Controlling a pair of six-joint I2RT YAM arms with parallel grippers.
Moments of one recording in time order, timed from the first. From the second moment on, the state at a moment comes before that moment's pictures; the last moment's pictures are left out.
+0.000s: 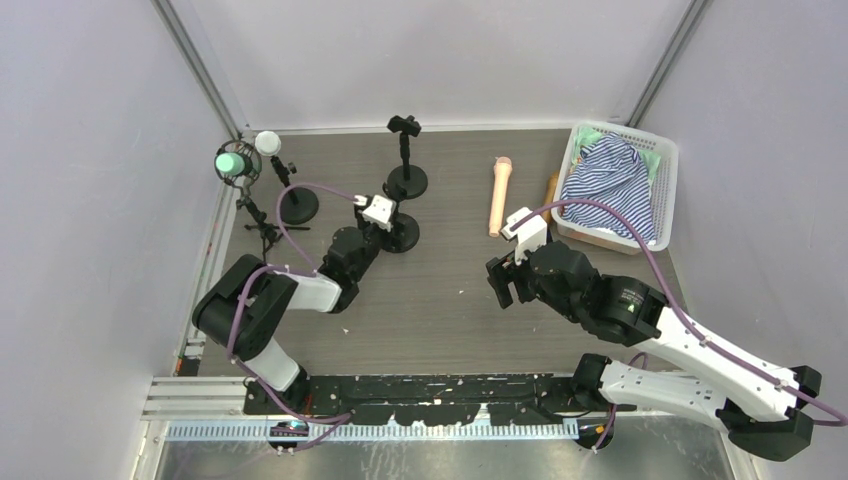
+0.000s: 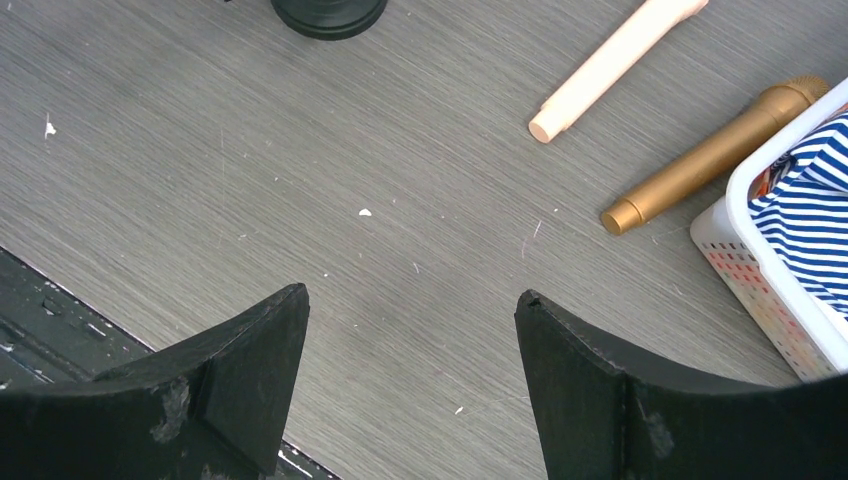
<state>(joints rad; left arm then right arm) -0.56 1.61 0.50 1.07 -0.10 0.06 1.00 0.80 0.97 -0.73 0.41 0.17</state>
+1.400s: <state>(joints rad) -0.27 1.81 0.66 1.35 0.63 -0.09 1.00 0.81 0.97 -0.74 0.38 0.17</state>
